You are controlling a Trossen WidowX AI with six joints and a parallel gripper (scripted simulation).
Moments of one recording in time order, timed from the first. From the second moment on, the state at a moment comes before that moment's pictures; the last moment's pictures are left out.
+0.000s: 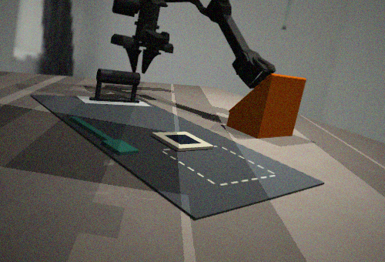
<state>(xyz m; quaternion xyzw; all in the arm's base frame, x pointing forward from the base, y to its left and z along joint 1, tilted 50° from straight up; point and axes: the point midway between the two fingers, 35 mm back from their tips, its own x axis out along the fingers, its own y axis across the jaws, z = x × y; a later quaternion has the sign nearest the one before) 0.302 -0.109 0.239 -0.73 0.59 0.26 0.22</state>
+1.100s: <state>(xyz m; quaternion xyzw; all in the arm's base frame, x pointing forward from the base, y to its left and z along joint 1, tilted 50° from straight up) 0.343 -0.085 0.243 -0.51 0.64 -0.08 0.57</state>
